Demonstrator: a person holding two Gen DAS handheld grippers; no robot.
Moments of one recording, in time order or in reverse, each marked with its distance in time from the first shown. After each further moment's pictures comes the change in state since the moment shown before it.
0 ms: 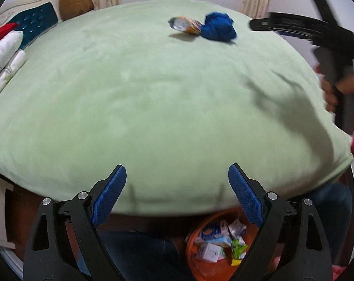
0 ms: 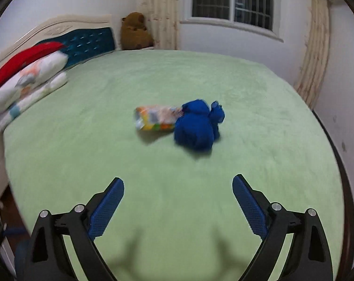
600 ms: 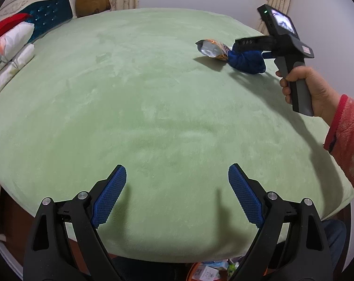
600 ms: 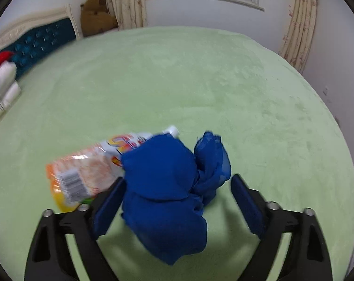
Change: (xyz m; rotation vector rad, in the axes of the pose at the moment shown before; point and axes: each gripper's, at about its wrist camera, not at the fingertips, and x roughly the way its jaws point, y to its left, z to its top) left arm 0.018 0.037 0.054 -0.102 -0.048 0.009; right arm 0.159 -0.021 0.077 0.105 0.174 -0.138
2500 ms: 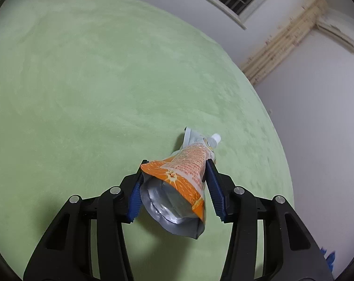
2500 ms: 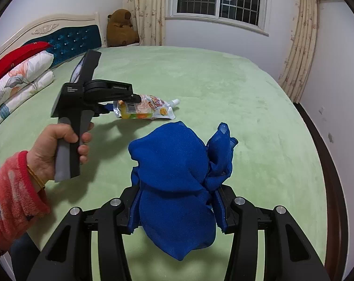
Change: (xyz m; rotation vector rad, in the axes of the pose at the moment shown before) left arm 0.164 -0.030 0.211 -0.283 -0.057 -0.364; right arm -0.176 -0.036 -0.131 -0.085 -0.155 0.055
